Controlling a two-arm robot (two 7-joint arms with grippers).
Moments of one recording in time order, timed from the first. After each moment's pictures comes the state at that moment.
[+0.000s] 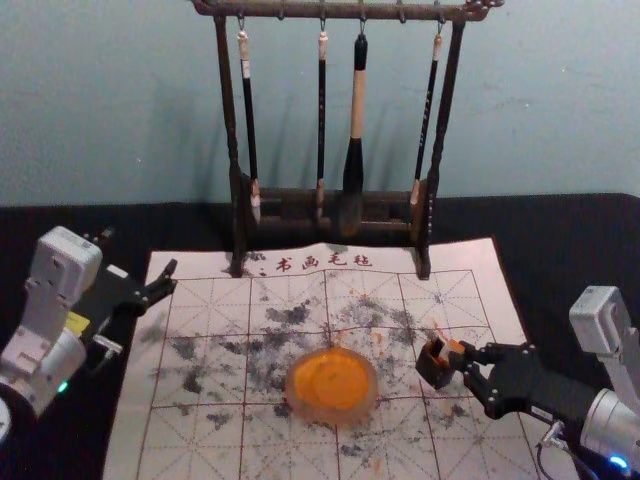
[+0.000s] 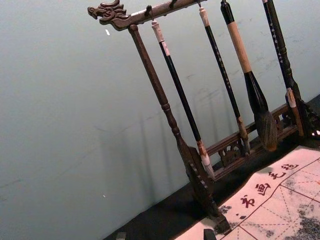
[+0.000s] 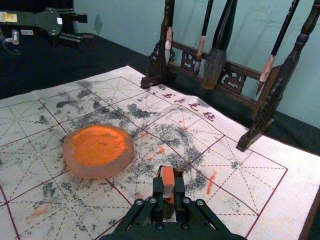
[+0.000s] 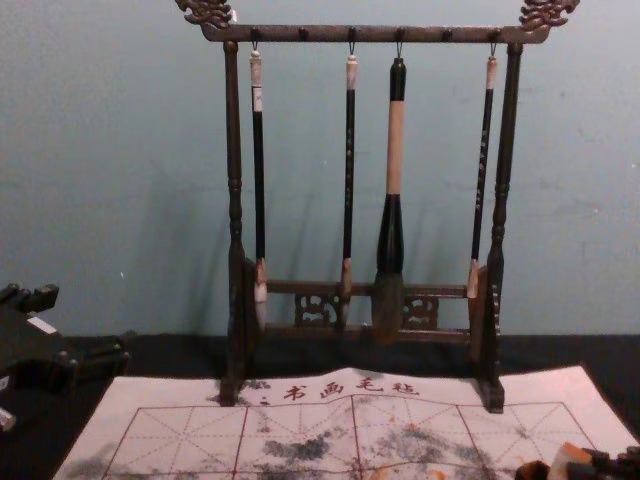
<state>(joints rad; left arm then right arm) -0.20 0.60 0.45 -1.41 -0.25 -0.12 0.03 0.07 0.61 -0.38 -1.48 0.40 -0.05 0.51</state>
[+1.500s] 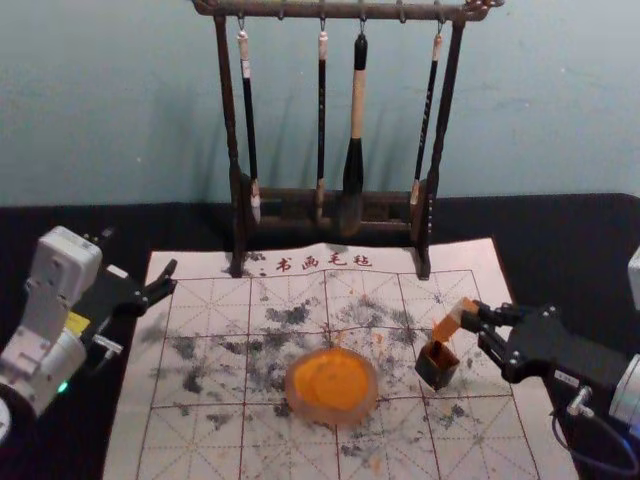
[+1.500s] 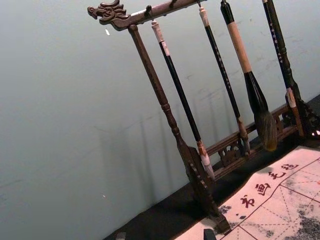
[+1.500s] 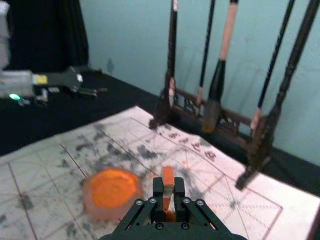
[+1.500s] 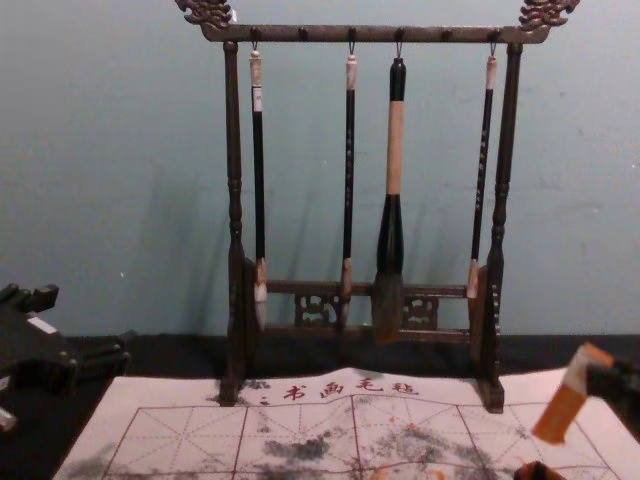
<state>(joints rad) -0.20 0.60 0.45 -1.41 -0.25 -0.12 0.03 0.03 0.64 -0.29 -1.61 0.52 -0.01 0.57</state>
